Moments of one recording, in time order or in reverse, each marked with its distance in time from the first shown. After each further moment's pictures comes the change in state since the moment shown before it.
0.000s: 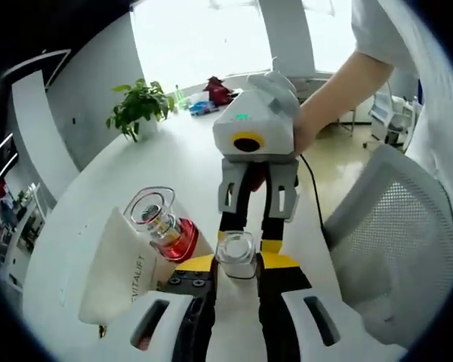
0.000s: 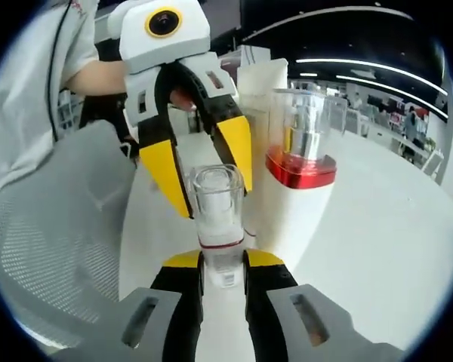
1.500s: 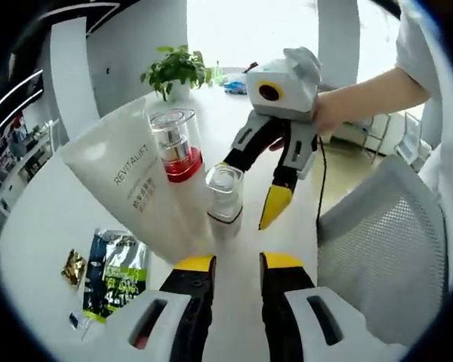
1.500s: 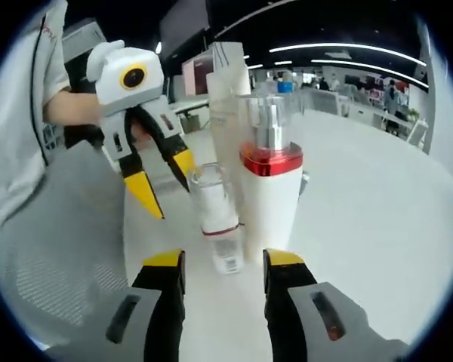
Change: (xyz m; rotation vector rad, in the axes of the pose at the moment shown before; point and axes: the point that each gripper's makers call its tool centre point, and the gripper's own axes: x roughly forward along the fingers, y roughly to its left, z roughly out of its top) left arm -0.022 -0.016 -0.051 -0.356 0.072 0.087; right arm -0.019 -0.005 -0.003 0.165 0.017 -0.089
